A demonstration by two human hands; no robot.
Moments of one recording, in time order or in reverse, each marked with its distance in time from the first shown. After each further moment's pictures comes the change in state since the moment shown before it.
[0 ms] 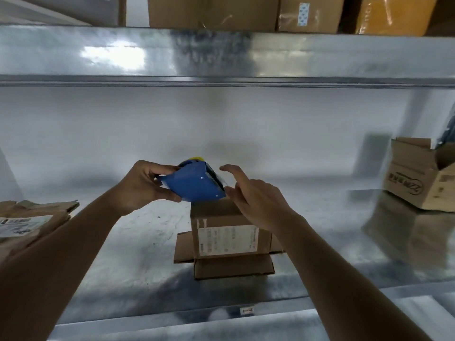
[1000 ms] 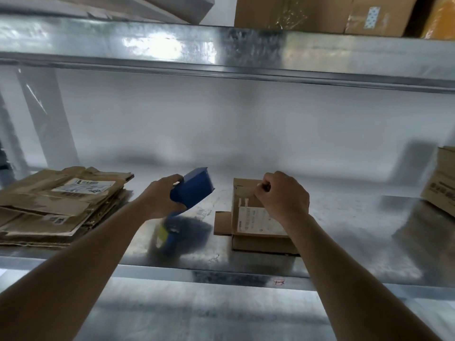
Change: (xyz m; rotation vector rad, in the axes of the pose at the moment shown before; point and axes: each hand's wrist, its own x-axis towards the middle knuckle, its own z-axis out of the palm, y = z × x) left_hand -0.095 -0.027 -0.026 0.607 0.021 -0.583; right_hand -0.005 -0.052 0.033 -0.175 0.156 0.327
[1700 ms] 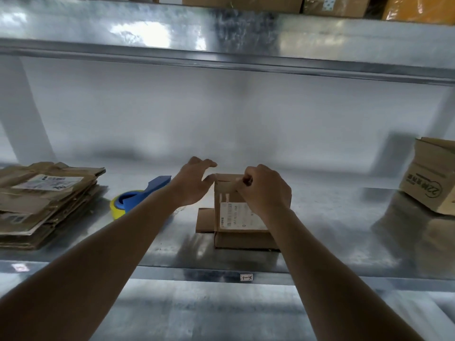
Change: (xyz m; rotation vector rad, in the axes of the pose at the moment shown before) left_hand 0.029 0.127 0.058 -0.026 0.062 0.190; right_hand 0.002 0.027 -0.007 0.037 0.003 -0.004
